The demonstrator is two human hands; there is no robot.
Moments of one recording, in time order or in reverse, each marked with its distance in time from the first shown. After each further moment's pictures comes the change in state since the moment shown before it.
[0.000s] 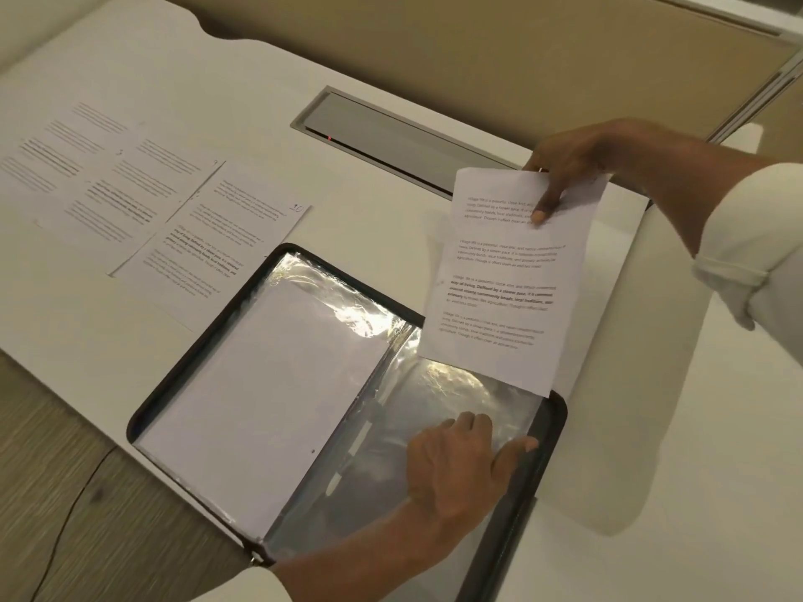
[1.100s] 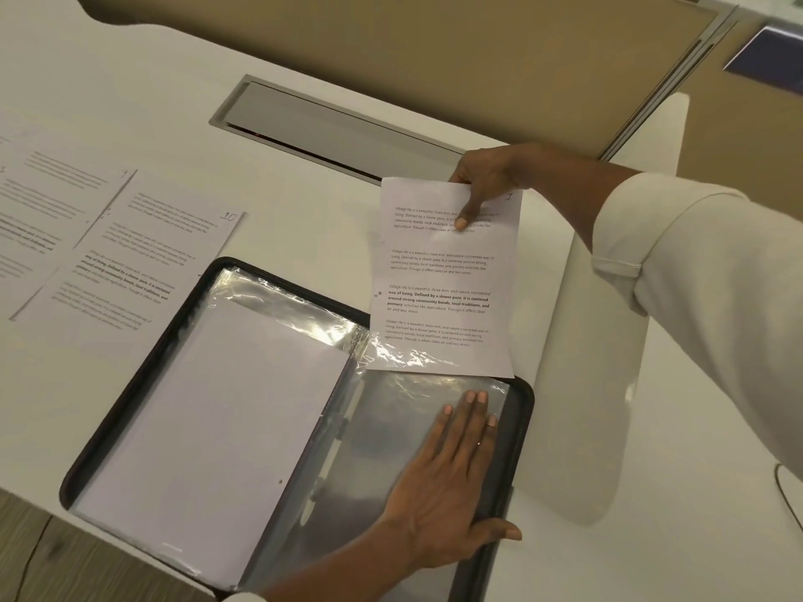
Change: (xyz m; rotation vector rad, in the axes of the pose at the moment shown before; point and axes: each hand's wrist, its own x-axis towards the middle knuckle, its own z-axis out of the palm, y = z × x) left_hand -0.010 -0.019 0.035 0.083 -0.386 0.622; right_hand 0.042 0.006 0.040 0.136 -0.022 0.023
